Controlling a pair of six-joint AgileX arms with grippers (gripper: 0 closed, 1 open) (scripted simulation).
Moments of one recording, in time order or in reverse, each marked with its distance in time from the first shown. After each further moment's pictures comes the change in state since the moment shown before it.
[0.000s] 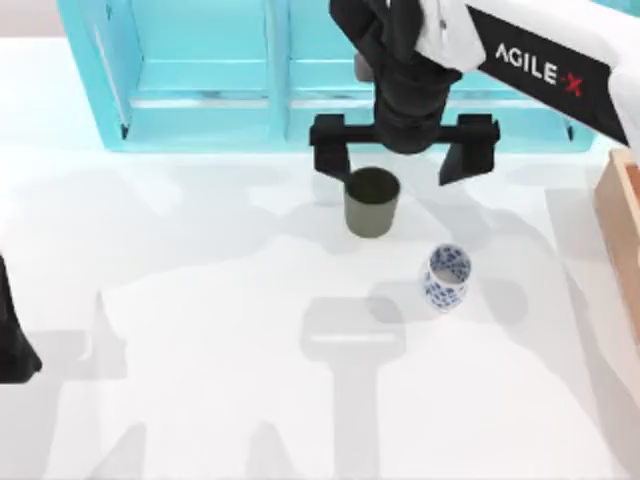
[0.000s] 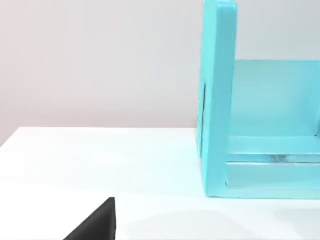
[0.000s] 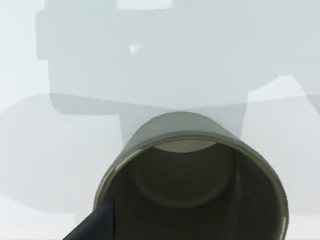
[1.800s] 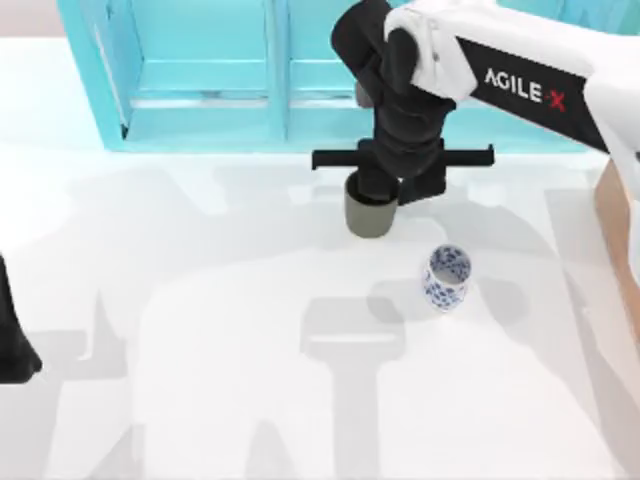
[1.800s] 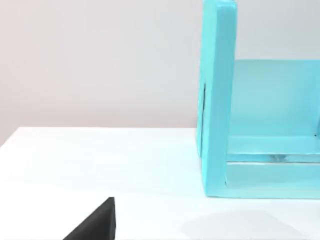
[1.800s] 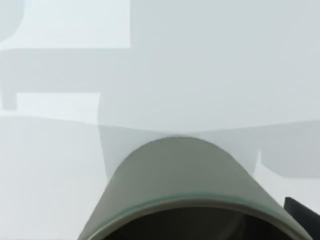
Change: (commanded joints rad) left arm 0.000 0.000 0.000 0.000 0.000 0.000; right arm -0.001 0.024 -0.077 0.099 -0.001 -0.004
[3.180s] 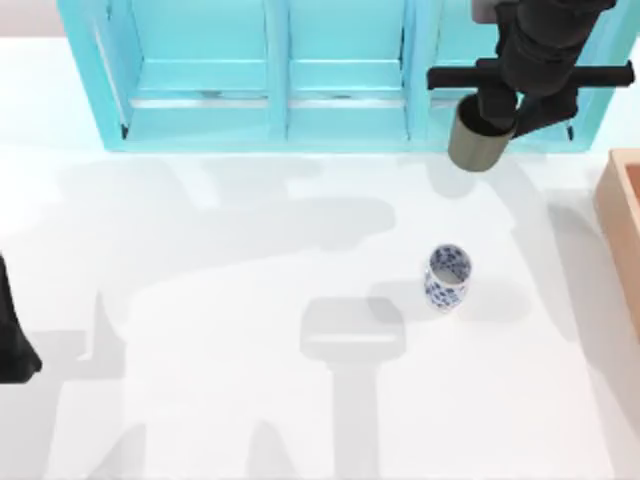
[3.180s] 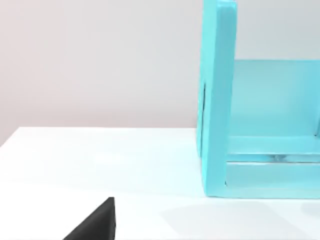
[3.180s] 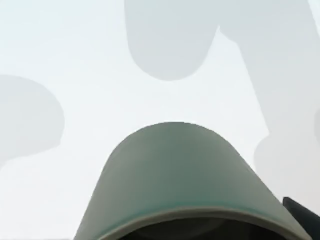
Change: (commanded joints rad) left arm 0.000 0.000 0.000 0.000 0.000 0.000; right arm -0.186 -0.240 -0.025 -0.199 -0.036 -0.189
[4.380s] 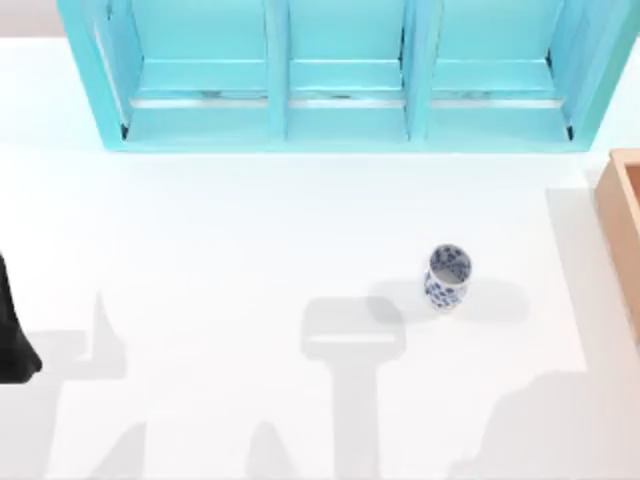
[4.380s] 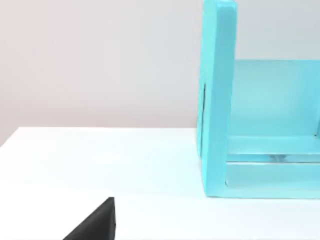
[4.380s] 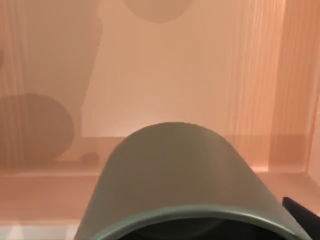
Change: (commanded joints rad) left arm 0.000 0.000 0.000 0.000 0.000 0.000; right arm -0.855 -0.788 -0.797 -0.091 -0.070 -0.859
